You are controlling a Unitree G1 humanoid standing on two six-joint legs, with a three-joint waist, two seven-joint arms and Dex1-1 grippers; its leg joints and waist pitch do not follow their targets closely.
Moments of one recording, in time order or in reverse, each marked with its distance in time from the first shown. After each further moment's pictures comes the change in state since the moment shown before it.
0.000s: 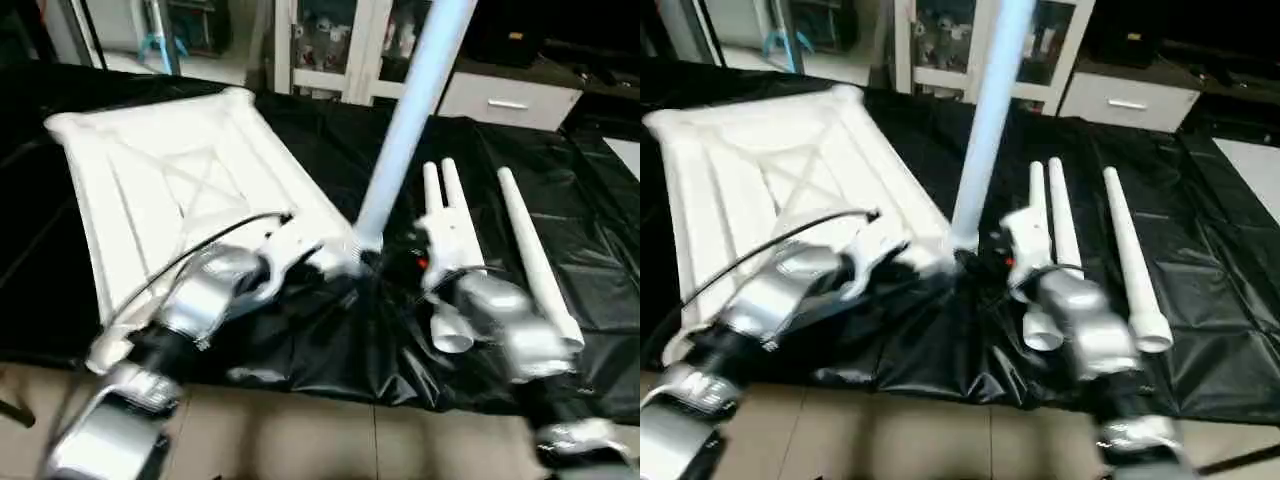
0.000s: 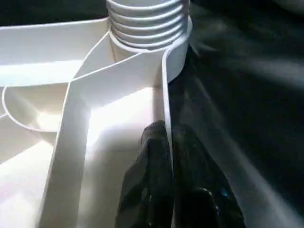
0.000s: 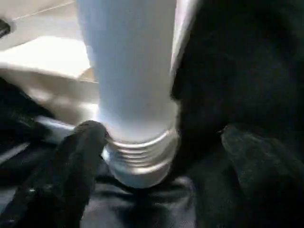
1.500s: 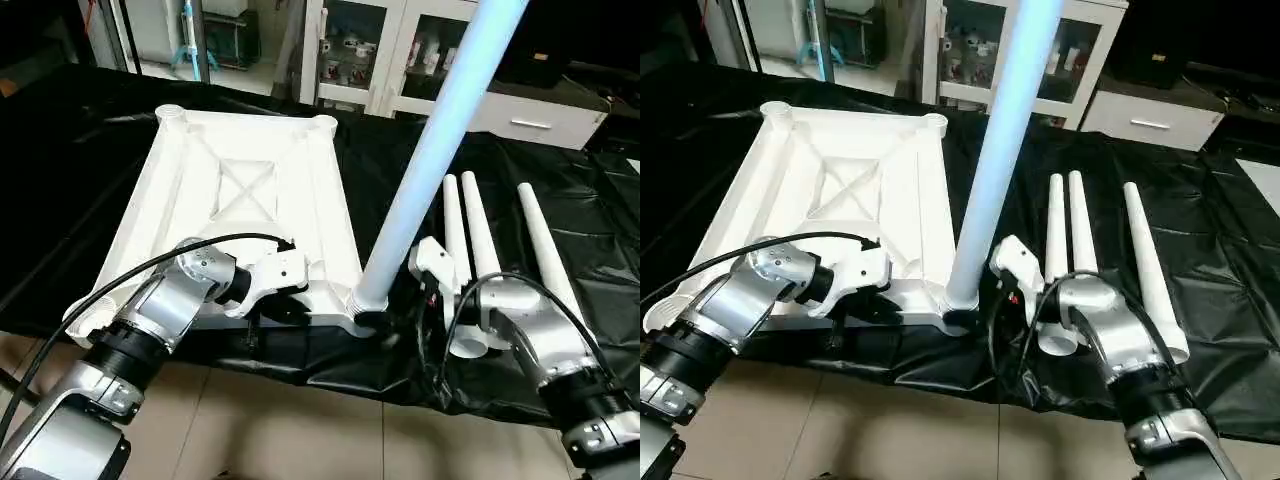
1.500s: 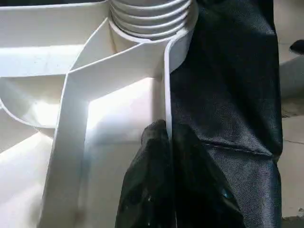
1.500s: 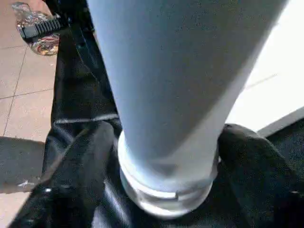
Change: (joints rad) left arm -0.013 0.097 -0.086 -0.025 0.014 -0.073 -0.262; right arm -0.040 -0.067 0.139 0.096 -0.024 -0.145 0.411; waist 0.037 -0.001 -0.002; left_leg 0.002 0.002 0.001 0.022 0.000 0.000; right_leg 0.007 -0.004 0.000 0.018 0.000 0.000
